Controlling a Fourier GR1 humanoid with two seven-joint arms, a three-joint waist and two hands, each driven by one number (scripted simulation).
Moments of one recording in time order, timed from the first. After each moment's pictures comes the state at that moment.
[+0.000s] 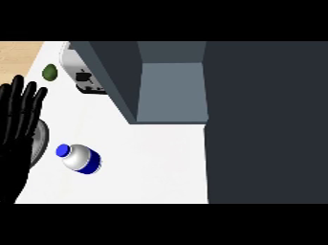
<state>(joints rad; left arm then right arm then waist) -0.01 0.08 -0.01 -2.10 0.00 -0.07 -0.02 0.00 -0.08 0.02 -2.10 -0.03 0.03 0.01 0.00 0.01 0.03</state>
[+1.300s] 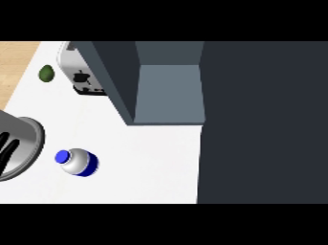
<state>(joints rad) 0.31 0.16 0.20 -2.26 0.43 -0.24 0.31 0.49 -0.06 0.18 -2.43 -0.16 0.13 0.18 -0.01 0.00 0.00</state>
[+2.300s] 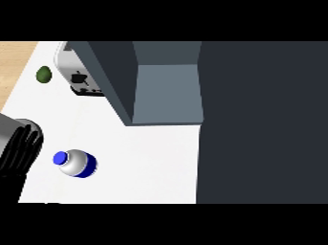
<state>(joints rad) 0.23 0.10 0.25 -1.76 0.18 -0.30 -0.03 0.77 -0.08 0.21 -2.48 -0.11 0.22 -0.03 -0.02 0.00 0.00</state>
